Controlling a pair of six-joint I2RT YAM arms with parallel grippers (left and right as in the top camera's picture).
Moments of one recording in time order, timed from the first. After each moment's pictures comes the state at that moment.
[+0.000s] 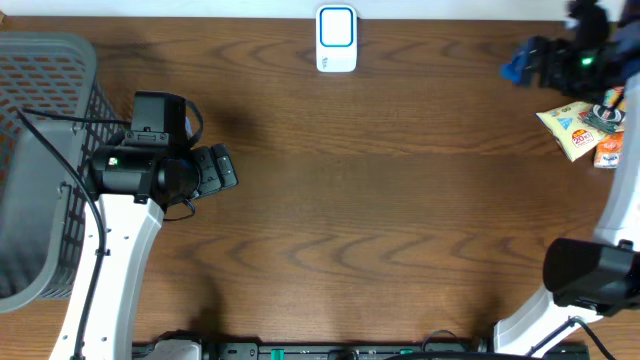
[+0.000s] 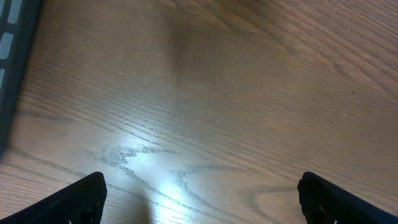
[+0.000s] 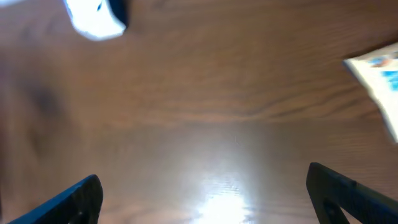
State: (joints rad) left arm -0.07 1.32 1.26 -1.16 0.02 -0.40; right arm -0.19 1.90 2.22 -1.49 -0.35 -0.04
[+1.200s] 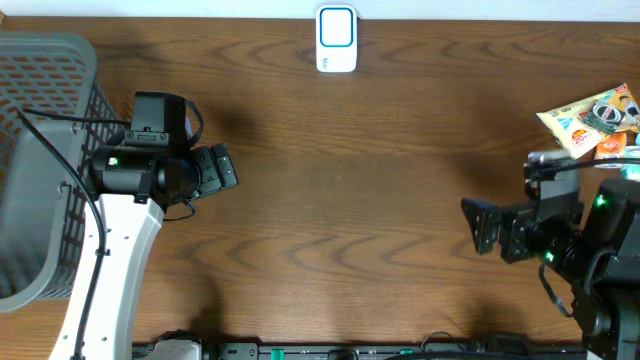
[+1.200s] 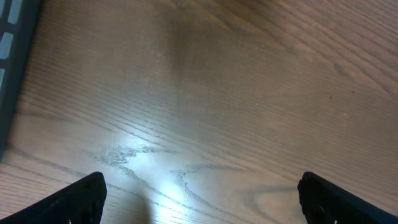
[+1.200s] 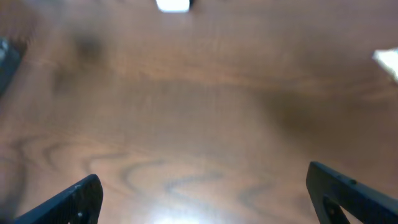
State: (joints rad) left arm -0.07 1.32 1.26 -1.16 0.02 -0.40; right arm -0.08 0.82 1.17 -1.14 -0.37 -0.10
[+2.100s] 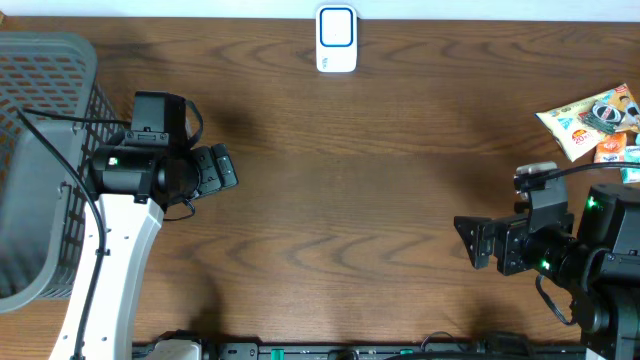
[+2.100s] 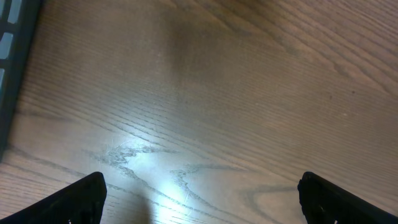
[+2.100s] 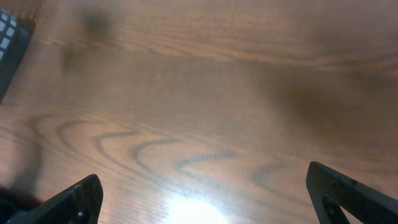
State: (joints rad) left arm -0.07 1.32 1.26 -1.16 0.02 -0.40; right arm -0.08 0.82 1.17 -1.22 -0.40 -0.12
